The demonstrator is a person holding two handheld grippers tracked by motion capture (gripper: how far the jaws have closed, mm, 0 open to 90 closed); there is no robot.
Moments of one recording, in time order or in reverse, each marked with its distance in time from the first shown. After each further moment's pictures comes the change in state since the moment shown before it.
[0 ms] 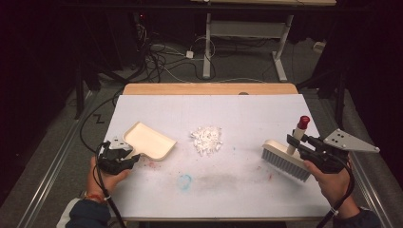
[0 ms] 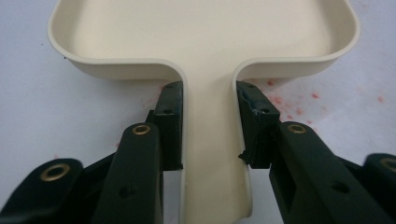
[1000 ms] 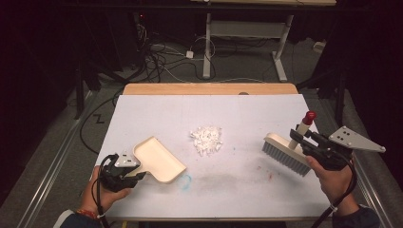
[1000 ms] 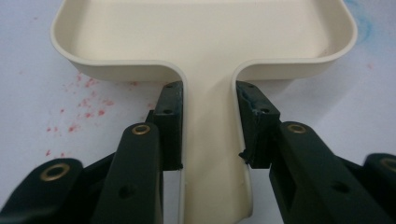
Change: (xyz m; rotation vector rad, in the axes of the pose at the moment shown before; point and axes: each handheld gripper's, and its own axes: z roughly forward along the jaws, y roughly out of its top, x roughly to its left) left arm -0.041 -0.011 -0.022 0.089 -0.104 0.210; right arm -0.005 0.006 -0.002 -0.061 -0.030 0.011
